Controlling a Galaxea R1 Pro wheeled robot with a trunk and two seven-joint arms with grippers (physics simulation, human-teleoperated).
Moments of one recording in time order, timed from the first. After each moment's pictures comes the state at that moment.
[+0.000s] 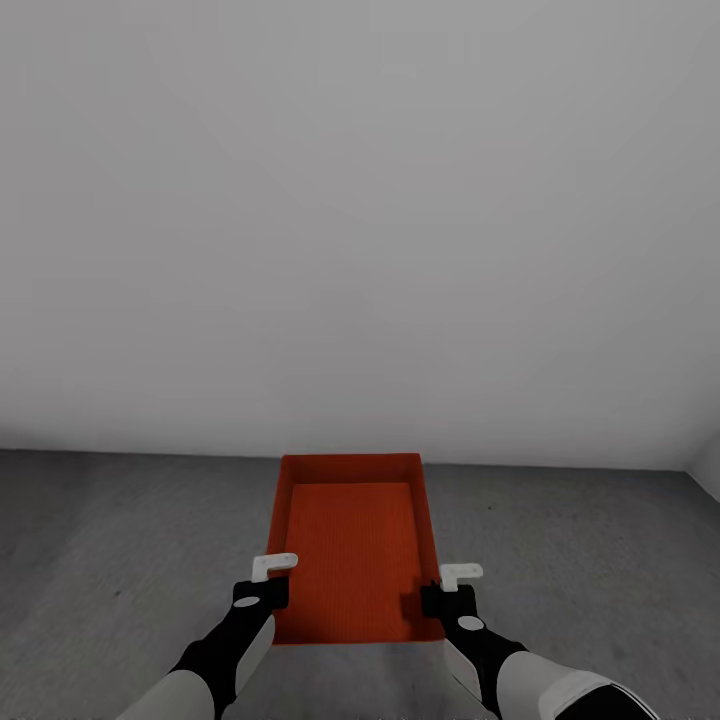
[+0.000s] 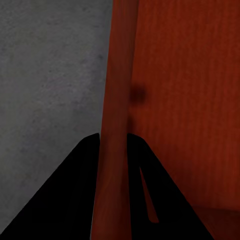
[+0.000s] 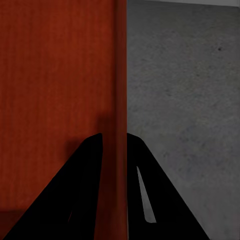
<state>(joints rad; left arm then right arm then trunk) -0.57 -0.11 -0.09 -0.42 0.12 0.10 0.28 -0.70 0.13 0.33 -0.02 -0.26 -0.25 -0.17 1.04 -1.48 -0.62</state>
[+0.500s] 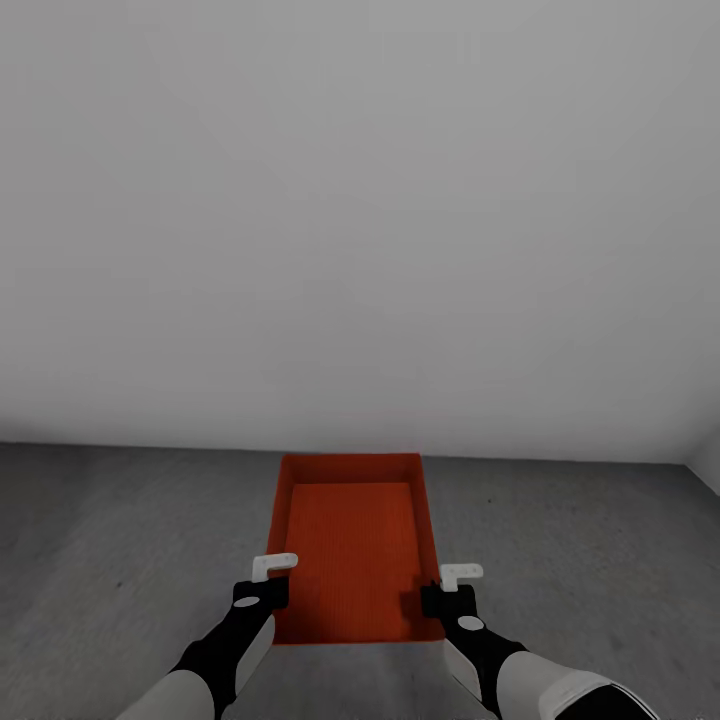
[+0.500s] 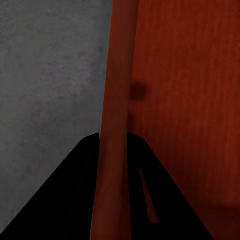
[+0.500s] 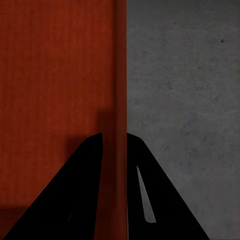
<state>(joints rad) -0.57 -0.11 -0.09 -0.42 0.12 0.10 0.28 -0.70 0.13 0.33 -0.02 -0.26 -0.25 -0.17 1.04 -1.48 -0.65</state>
